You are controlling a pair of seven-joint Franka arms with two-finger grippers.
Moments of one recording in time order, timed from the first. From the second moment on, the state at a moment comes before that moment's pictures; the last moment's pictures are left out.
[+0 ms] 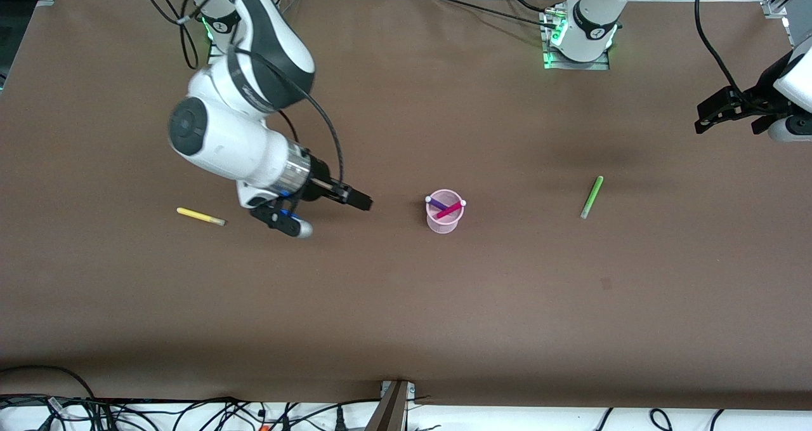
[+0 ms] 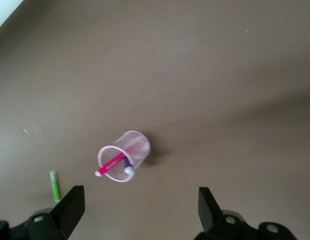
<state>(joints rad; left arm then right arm) 0.00 -0.05 0.02 -1.67 0.02 1.59 0.00 0.62 0.43 -0.21 -1.47 0.52 2.00 0.61</state>
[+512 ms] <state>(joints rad) 0.00 -0.05 0.01 -1.67 0.02 1.59 0.00 0.60 0.11 -0.25 -1.81 0.22 1.96 0.27</state>
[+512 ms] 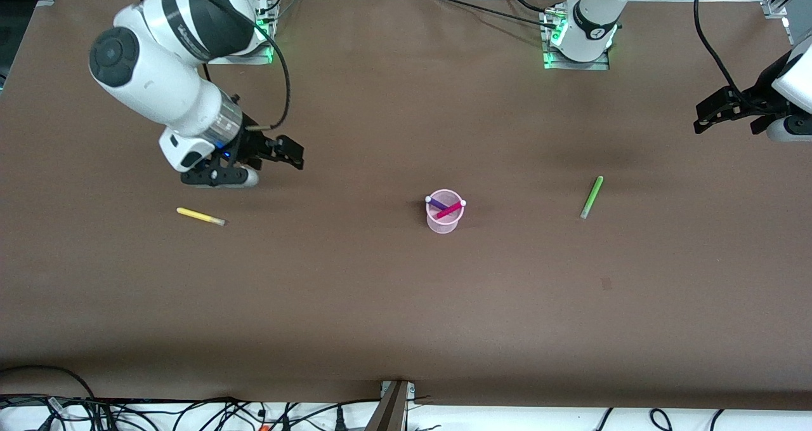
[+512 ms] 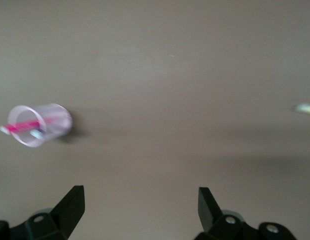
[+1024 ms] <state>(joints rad) 0.00 -0.05 0.01 -1.67 0.02 1.59 0.00 0.38 0.04 -0.17 -1.82 0.05 1.86 -0.05</state>
